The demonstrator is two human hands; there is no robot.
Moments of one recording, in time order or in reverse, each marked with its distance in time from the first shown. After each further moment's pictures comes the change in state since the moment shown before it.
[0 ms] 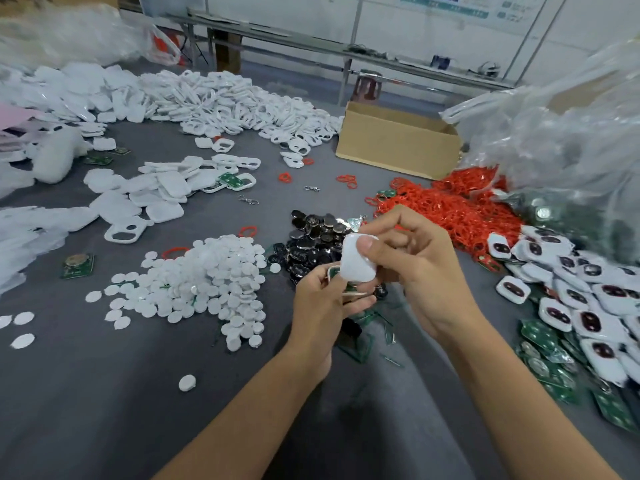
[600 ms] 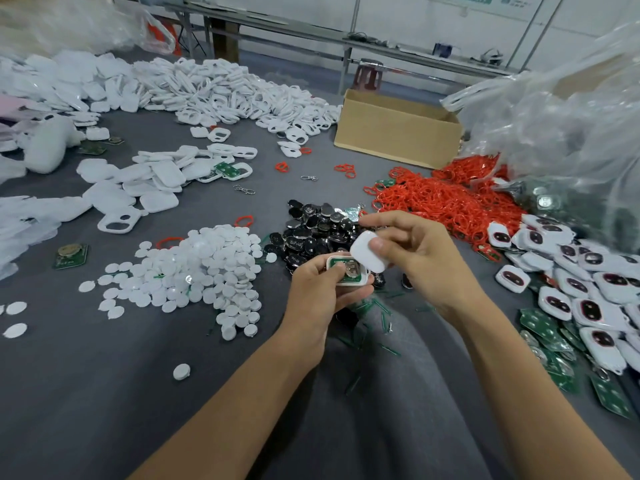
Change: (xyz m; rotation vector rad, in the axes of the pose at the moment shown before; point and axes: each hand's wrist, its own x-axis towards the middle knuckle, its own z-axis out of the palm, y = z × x) left_hand -0.010 0.022 -0.001 -0.060 0.033 -0.069; right_hand 0.009 0.016 -0.026 -0.282 -0.045 0.068
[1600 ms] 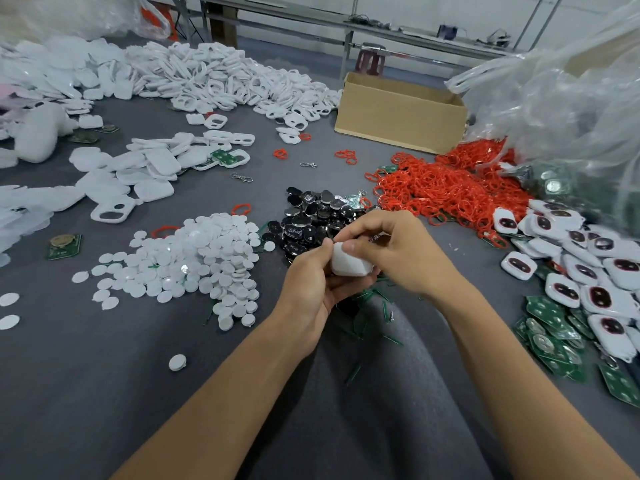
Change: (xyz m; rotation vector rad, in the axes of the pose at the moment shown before) left_hand -0.003 0.008 -0.001 -0.143 -0.052 -0.104; right_hand 0.010 0.005 0.014 -0.322 -0.099 -0.027
